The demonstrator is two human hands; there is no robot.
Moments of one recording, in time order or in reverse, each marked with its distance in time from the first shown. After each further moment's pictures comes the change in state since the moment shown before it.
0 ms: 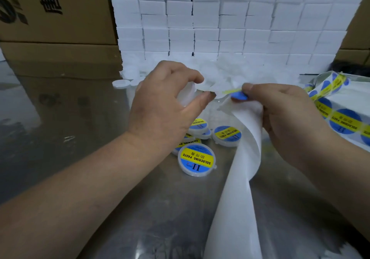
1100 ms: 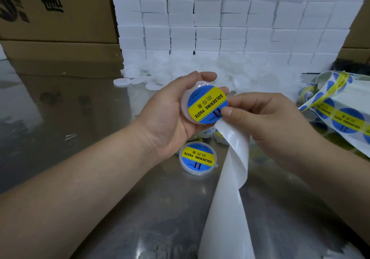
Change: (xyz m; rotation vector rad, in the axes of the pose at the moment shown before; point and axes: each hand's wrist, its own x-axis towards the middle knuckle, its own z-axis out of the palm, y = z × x) left_hand 0.002 0.000 0.008 -1.350 -0.439 -0.691; right_hand -0.011 0.004 0.008 -0.065 -0.281 -0.088
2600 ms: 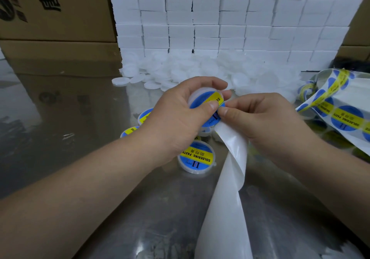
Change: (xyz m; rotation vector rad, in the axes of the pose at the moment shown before) left_hand -0.009 -0.008 0.007 0.586 0.053 0.233; right_hand -0.001 -0.001 0.004 -0.193 0.105 0.080
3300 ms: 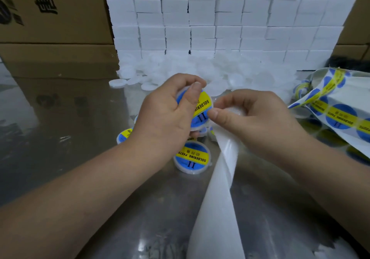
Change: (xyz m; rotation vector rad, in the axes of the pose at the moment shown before) left_hand -0.007 0.006 0.004 0.123 0.221 0.073; right_hand 0.003 0.003 -0.006 -0.260 0.049 -0.114
